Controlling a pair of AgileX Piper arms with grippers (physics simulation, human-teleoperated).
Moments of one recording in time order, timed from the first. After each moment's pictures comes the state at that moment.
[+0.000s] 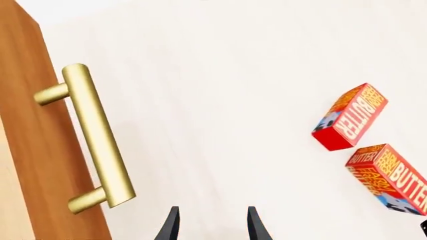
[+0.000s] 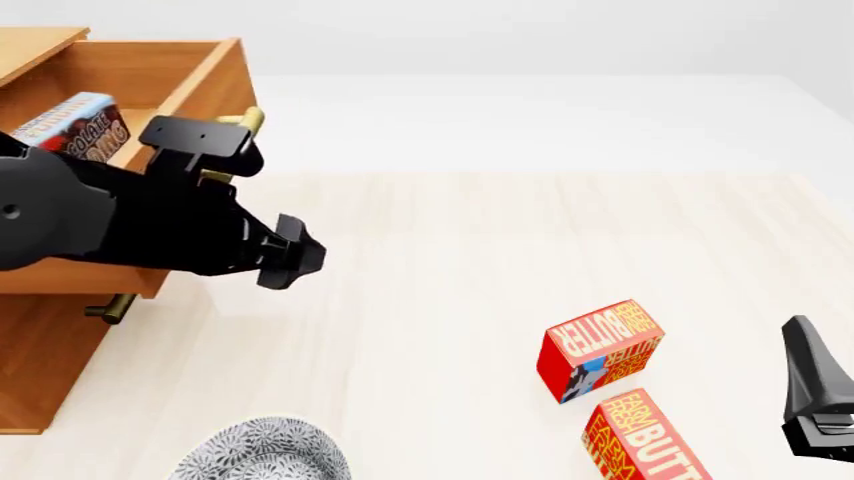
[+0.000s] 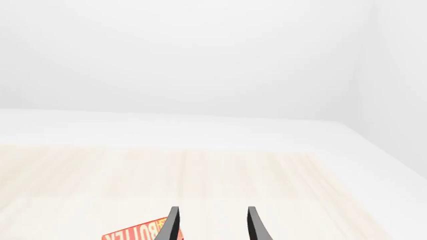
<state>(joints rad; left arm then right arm) -0.54 1.18 -0.95 0.67 -0.15 -0.05 0.00 0.00 -0.05 -0.06</state>
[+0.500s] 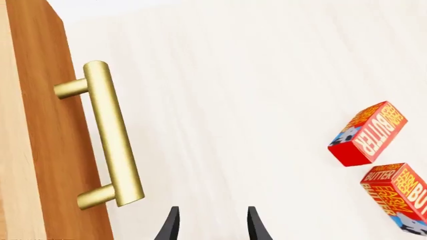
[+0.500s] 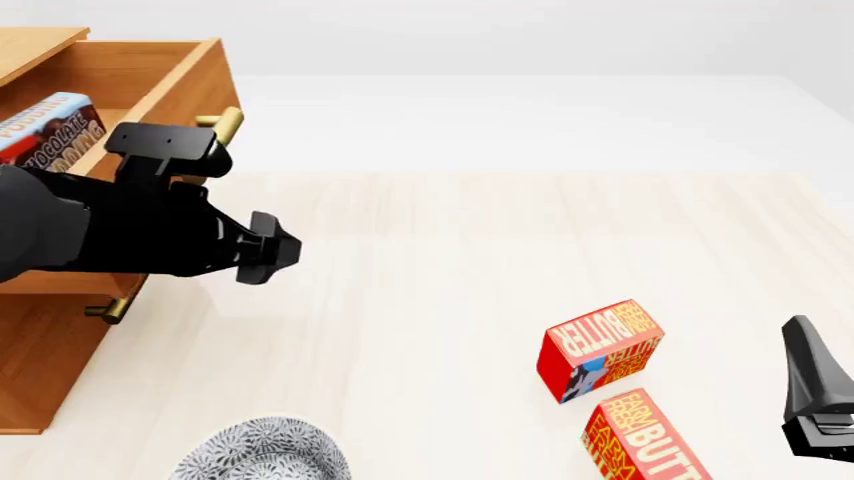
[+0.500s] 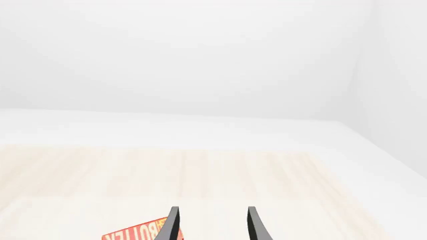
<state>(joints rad) -0.46 1.14 -0.88 0.60 -0.16 -0.05 0.00 0.00 -0.05 -0.06</state>
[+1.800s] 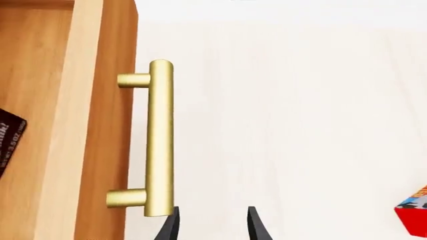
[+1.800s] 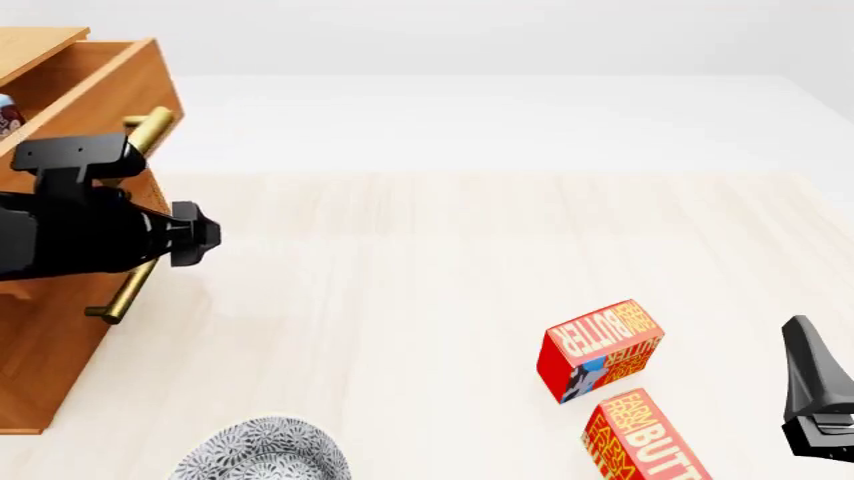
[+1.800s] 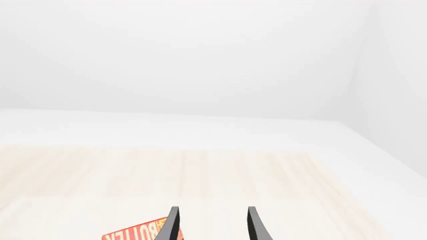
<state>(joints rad) -0.16 1.13 -0.77 0.45 -0.16 -0.05 0.00 0.00 -0.05 -0.06</state>
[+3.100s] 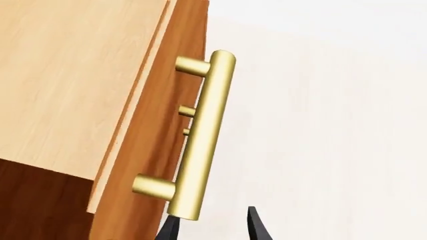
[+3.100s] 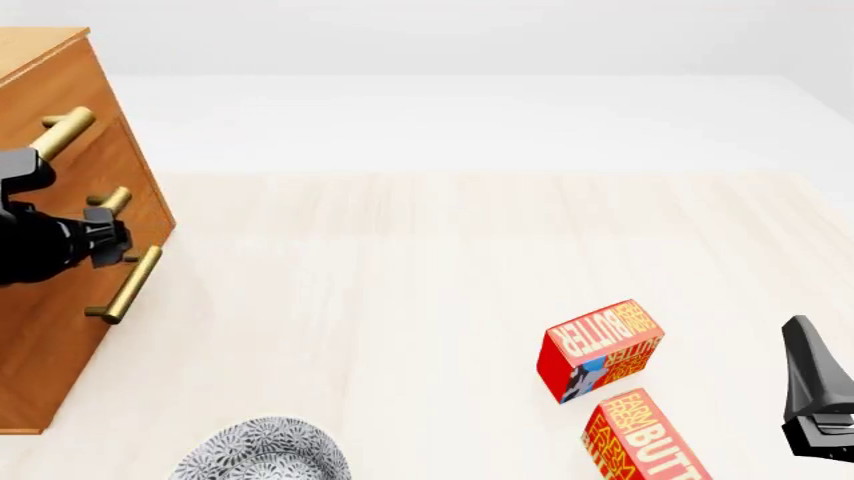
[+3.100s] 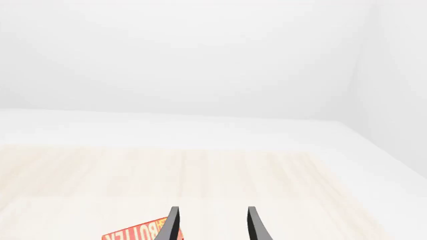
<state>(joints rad) 0.17 1.19 -0.73 0.35 -0.11 -0.05 0.00 0.00 -0.05 -0.06</state>
